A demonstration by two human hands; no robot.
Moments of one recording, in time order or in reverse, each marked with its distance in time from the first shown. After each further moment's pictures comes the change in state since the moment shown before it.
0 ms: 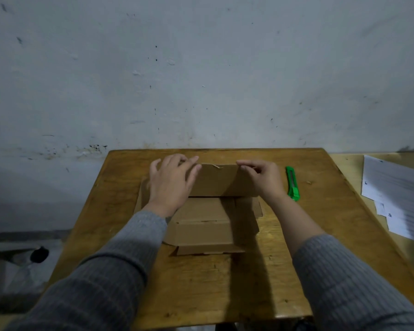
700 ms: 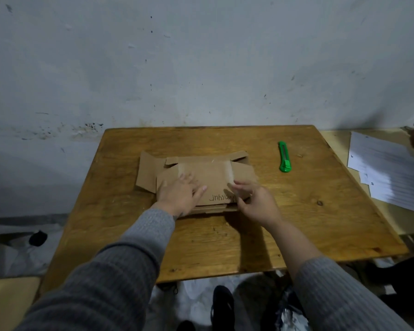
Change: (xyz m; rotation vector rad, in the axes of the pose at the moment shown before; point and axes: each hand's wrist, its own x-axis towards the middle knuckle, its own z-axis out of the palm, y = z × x) left_hand -0.071 0.011 0.024 -0.011 -0.746 -0.022; right_hand -0.109 0.056 0.011 -0.451 -0.209 -0.042
